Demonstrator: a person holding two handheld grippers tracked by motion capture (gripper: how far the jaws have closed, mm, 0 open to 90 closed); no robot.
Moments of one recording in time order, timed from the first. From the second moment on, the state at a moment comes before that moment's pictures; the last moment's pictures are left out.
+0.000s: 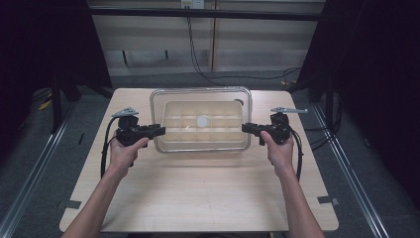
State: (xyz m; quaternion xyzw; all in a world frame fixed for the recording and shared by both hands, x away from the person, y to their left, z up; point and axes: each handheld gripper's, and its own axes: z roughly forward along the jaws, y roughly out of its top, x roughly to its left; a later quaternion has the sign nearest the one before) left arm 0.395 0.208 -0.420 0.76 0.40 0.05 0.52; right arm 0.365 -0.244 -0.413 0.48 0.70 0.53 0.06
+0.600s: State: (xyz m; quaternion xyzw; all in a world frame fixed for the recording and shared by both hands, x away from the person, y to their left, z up) left arm 0.377 0.204 -0.421 0.78 0.39 0.04 0.50; right arm 0.342 -0.248 -0.412 0.50 0.69 0.52 0.06
